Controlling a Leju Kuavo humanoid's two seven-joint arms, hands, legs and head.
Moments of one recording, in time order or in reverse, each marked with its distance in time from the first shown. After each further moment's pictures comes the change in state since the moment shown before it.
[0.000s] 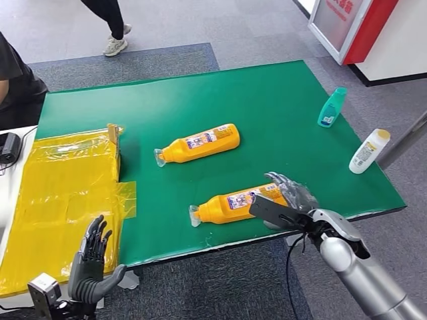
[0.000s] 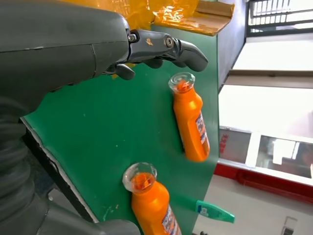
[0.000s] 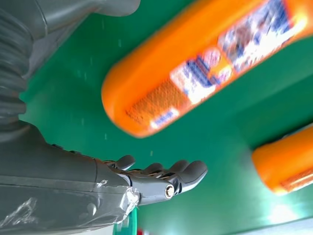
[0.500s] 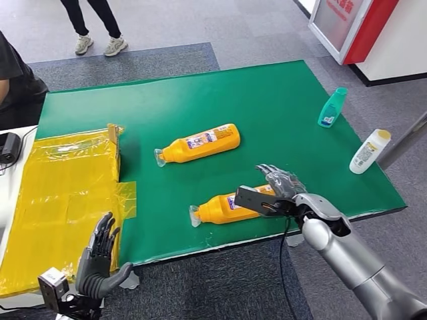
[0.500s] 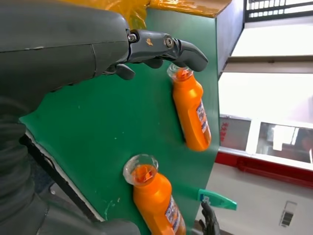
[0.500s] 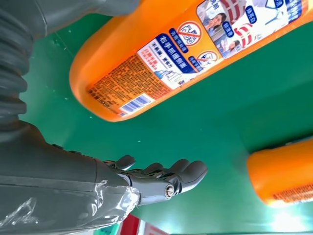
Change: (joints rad) left arm -0.057 0.019 -0.034 0.088 -0.010 -0.022 -0.041; right arm -0.171 0.041 0.126 0.192 0.083 0.023 0.019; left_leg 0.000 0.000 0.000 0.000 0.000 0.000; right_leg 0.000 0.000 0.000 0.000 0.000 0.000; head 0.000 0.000
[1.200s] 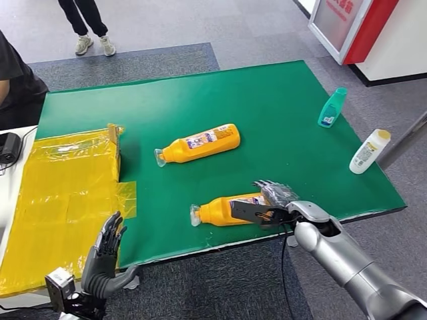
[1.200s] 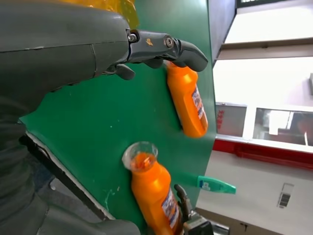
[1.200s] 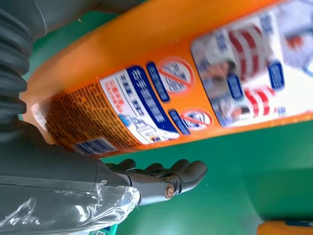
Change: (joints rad) left arm -0.025 0.017 -0.050 0.033 -0.016 -0.006 -0.040; right arm -0.039 0.023 0.081 0.181 0.015 0.021 -0.021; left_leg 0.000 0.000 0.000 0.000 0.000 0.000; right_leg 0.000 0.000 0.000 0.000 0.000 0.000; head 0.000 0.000
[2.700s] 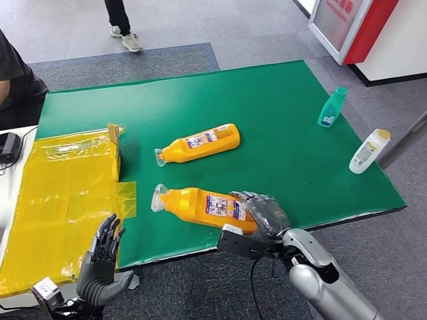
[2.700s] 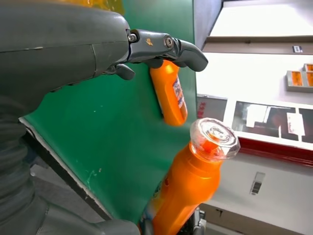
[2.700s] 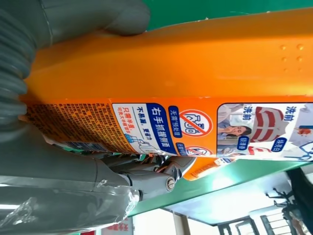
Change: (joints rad) left arm 0.062 -0.008 0.002 -0.105 0.057 -0.066 -0.010; right arm 0.298 0.052 -0.085 -0.418 0.072 -0.217 -0.152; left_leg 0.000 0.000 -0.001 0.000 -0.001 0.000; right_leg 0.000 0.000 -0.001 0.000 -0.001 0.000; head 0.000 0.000
